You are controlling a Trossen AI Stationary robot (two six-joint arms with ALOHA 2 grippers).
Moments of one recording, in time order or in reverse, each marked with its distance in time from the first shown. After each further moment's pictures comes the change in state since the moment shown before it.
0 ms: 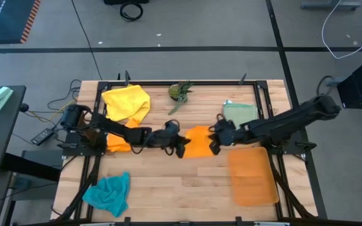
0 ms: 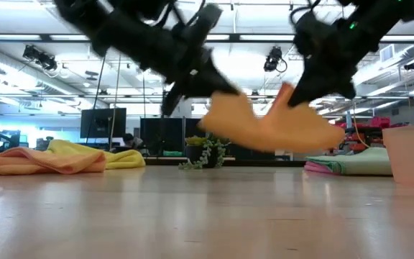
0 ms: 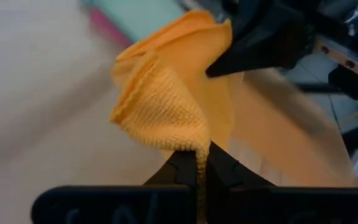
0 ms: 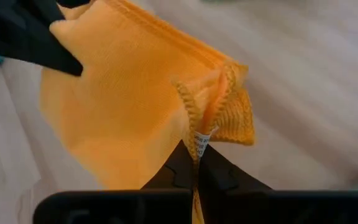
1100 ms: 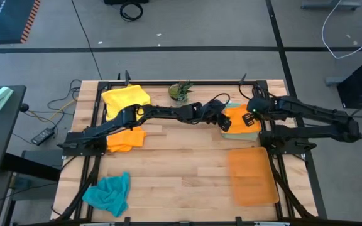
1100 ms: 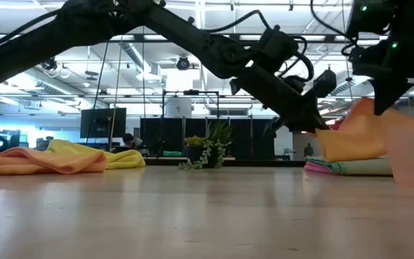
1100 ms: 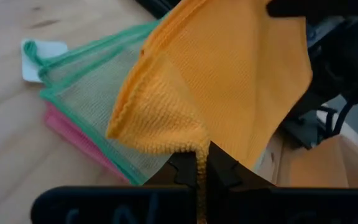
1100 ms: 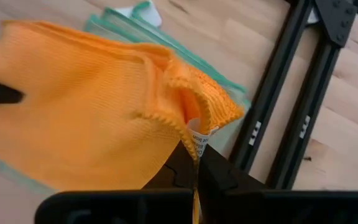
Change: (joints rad) left arm 0.278 0.790 1.194 -0.490 0.265 0.111; right arm -0.583 -0.445 0.002 -0.871 -0.026 -0.133
